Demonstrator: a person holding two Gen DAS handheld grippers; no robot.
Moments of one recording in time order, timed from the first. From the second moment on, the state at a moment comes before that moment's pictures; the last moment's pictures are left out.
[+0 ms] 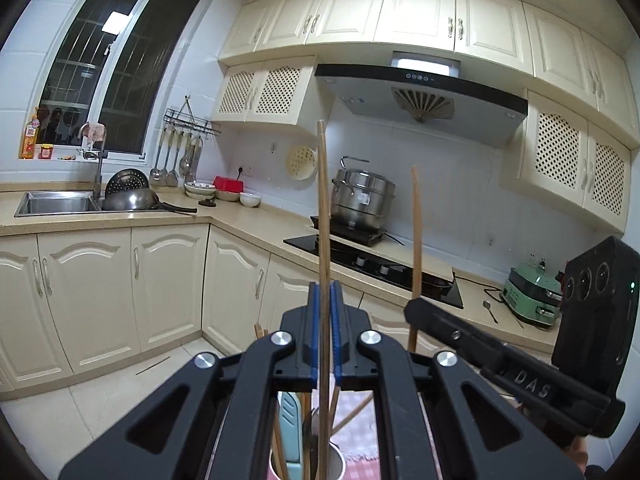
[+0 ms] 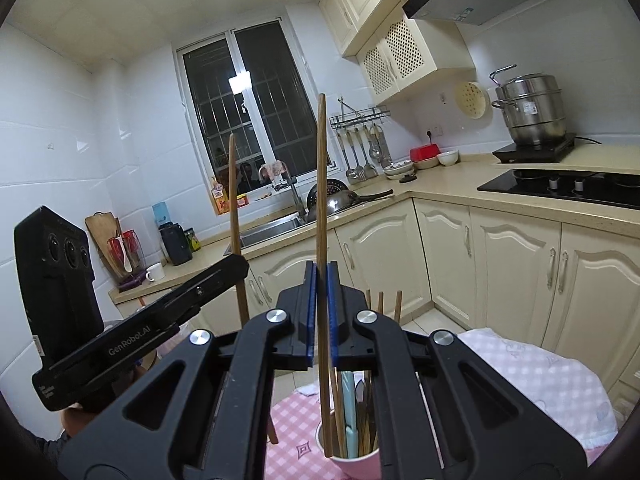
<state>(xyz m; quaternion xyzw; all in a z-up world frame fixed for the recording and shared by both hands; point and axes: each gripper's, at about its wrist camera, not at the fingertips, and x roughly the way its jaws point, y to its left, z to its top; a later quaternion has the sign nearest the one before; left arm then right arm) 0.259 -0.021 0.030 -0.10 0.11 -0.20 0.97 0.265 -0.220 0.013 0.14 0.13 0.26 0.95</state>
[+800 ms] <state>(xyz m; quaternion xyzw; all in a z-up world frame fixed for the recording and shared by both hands) 0.299 -0.030 -0.031 -0.11 0.14 -0.18 0.97 0.303 -0.198 -0.052 0.14 0.18 0.24 0.94</state>
